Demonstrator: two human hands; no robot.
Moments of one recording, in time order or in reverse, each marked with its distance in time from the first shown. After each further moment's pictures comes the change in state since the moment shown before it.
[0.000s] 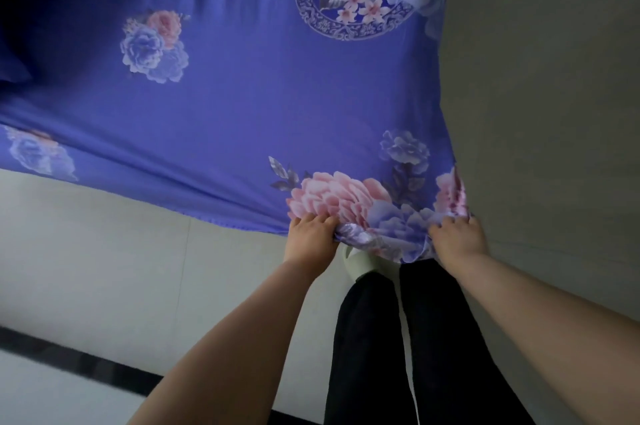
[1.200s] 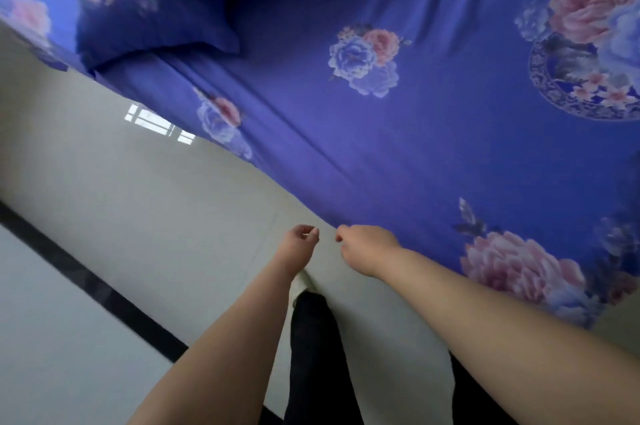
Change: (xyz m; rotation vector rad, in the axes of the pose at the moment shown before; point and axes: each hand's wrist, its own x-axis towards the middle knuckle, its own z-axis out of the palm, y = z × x) left_hand -0.096 -0.316 -0.055 -1.164 0.035 -0.818; right_hand 0.027 -0.392 -0.243 0.317 -0.086 -0.580
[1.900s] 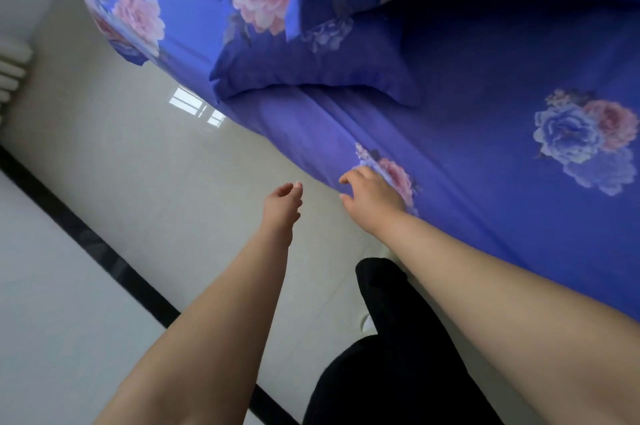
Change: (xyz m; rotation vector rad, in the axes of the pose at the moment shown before) left_hand 0.212 0.007 -0.374 -0.615 0.199 -0.110; right_hand 0.306 -0.279 -0.117 0.180 0.272 -0.001
